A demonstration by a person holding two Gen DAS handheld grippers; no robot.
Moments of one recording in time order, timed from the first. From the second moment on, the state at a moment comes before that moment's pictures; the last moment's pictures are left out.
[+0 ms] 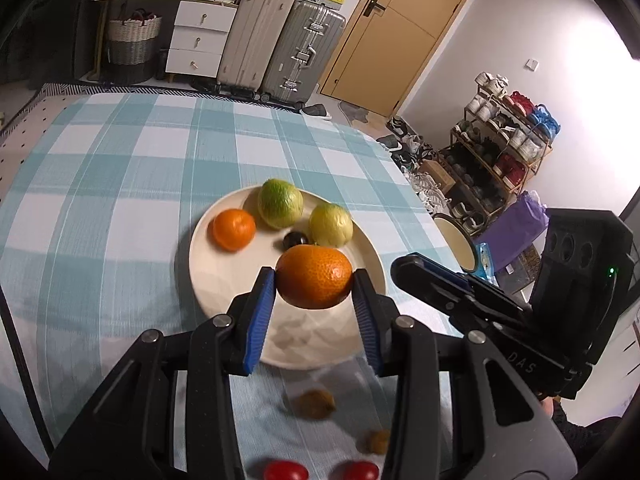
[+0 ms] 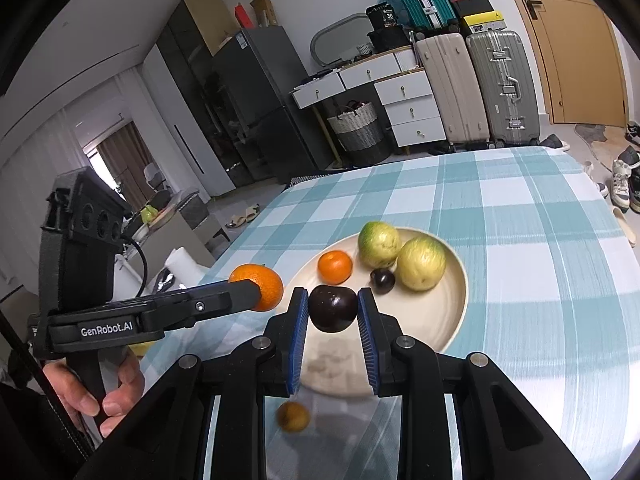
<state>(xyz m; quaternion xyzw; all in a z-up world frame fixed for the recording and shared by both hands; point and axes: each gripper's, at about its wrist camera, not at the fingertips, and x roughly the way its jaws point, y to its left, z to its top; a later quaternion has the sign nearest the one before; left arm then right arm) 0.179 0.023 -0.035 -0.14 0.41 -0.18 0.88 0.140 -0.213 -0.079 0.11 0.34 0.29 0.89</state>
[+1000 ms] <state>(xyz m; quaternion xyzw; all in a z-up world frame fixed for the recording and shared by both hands) 0.269 0.011 -0.089 -0.13 0.45 -0.18 0.86 0.198 -0.183 -0.121 0.06 0.38 0.27 0.88</state>
